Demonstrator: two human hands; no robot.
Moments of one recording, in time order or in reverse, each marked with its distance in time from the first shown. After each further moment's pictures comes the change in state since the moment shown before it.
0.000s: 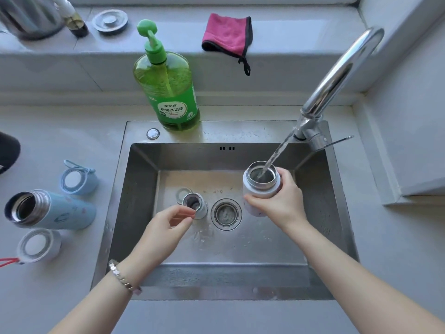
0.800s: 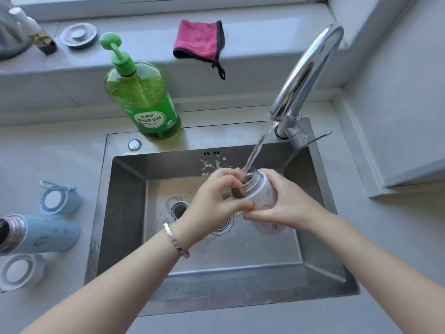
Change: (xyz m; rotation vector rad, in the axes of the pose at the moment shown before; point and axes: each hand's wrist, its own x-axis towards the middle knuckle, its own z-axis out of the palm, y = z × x) left_hand 0.039 0.090 0.073 -0.066 -0.218 0.442; right_hand 0.010 -0.012 -0.059 -0.195 -0.414 -0.070
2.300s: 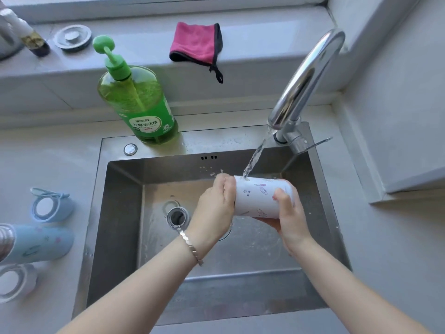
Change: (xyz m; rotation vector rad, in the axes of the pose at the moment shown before) left_hand 0.013 0.001 0.016 0.317 0.090 -0.201; right_hand 0.004 0.024 0.037 0.946 0.425 0.211
